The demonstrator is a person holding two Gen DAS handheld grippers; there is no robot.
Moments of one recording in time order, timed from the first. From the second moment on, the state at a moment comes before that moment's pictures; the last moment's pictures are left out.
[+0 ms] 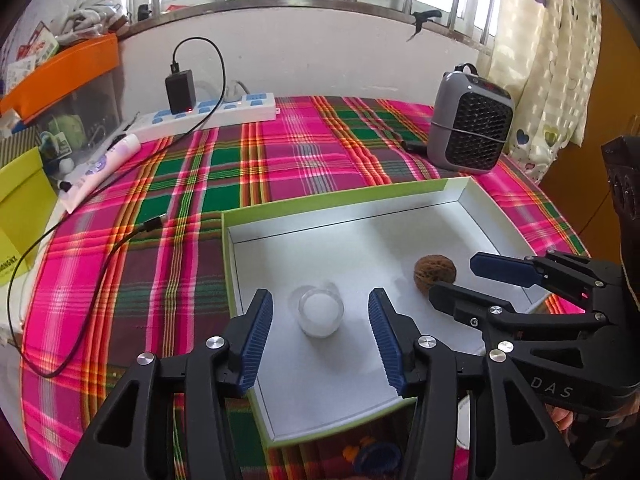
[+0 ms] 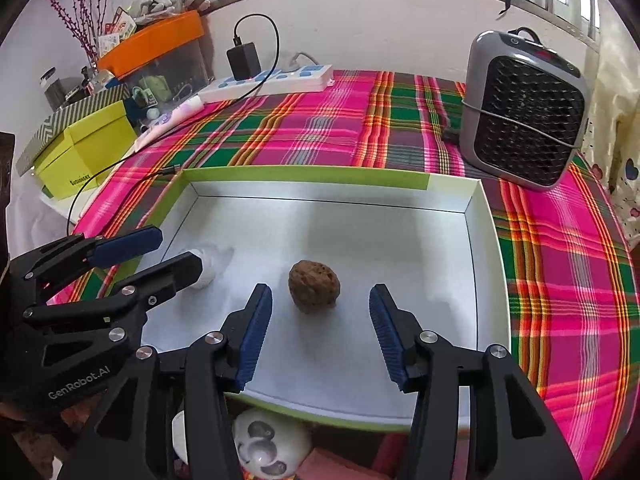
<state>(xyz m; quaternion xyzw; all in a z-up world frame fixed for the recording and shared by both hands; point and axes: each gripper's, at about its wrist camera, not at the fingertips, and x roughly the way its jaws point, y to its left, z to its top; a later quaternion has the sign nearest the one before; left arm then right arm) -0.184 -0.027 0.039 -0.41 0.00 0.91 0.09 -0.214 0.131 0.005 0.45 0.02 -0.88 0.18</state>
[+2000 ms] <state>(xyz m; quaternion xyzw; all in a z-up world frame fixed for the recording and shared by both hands) -0.053 -0.068 0.009 -0.42 0.01 0.90 0.14 -0.109 0.193 -0.013 0.43 -0.01 -0.88 0.21</state>
